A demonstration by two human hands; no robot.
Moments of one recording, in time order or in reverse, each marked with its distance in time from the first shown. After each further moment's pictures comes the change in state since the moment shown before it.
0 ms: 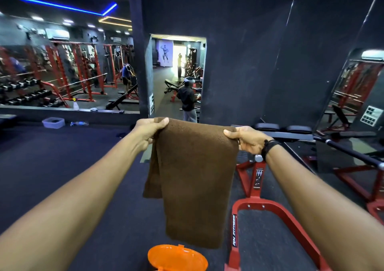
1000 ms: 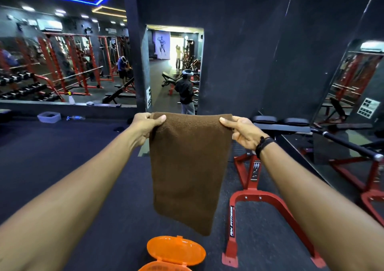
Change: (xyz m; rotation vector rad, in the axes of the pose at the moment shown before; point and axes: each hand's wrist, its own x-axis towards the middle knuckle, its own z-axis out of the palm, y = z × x) left_hand 0.011 -0.012 0.003 0.067 0.007 0.024; right_hand 0.005 0.014 -0.001 0.170 0.027 -0.143
